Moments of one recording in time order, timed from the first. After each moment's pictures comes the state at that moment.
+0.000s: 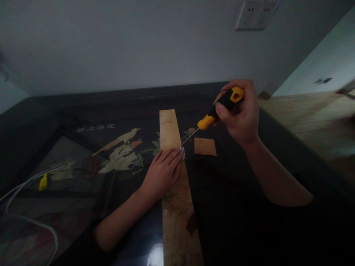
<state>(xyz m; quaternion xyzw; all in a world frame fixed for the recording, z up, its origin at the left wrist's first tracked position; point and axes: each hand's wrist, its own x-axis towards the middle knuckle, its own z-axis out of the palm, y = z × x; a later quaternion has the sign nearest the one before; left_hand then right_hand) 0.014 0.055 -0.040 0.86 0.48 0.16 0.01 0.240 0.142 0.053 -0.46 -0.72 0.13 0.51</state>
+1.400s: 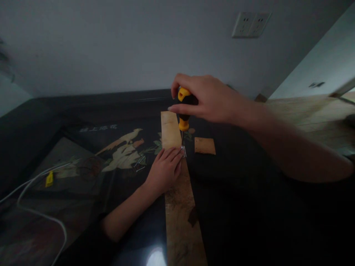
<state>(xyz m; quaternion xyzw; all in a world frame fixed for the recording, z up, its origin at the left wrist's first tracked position) 0.014 0.055 -0.041 0.86 0.48 0.16 0.02 0.183 0.140 0.144 -0.34 -0.92 0.02 0.18</state>
